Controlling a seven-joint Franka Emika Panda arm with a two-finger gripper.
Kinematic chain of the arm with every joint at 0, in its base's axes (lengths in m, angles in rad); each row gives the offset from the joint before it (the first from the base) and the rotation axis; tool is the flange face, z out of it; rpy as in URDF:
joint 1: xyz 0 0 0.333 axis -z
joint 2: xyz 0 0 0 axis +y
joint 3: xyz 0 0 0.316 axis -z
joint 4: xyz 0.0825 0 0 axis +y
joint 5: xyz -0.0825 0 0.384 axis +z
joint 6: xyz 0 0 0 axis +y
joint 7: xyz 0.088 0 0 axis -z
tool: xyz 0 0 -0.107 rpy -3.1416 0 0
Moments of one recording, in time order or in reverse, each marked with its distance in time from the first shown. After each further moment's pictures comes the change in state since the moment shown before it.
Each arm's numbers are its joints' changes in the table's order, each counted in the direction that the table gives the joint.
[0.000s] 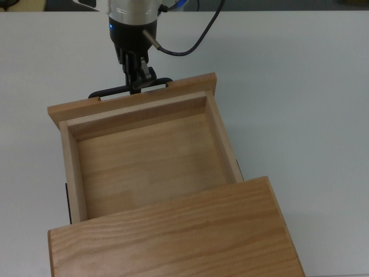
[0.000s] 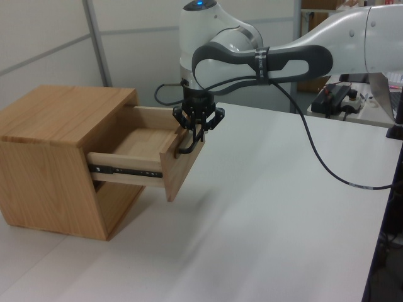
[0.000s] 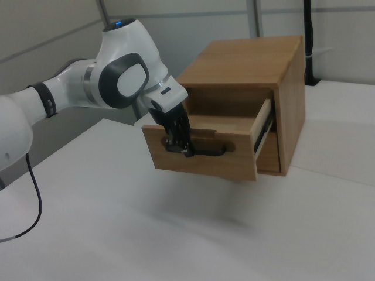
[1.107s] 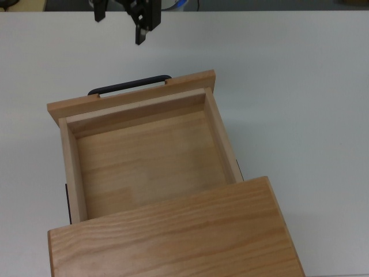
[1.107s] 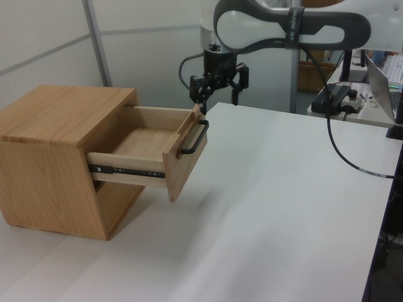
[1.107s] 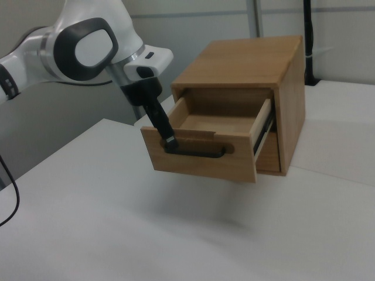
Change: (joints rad) arm -0.001 -0.146 0.025 -0.033 0.004 0.221 -0.577
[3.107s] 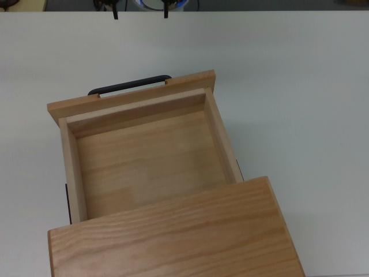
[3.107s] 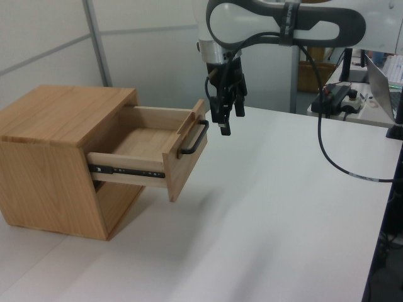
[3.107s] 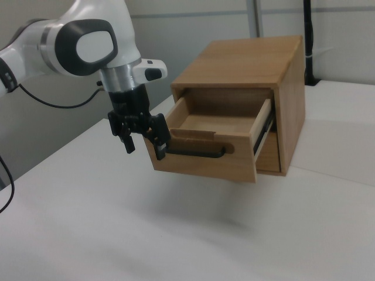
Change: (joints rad) arm -0.004 0.046 -0.025 -0.059 0.069 0.246 -0.623
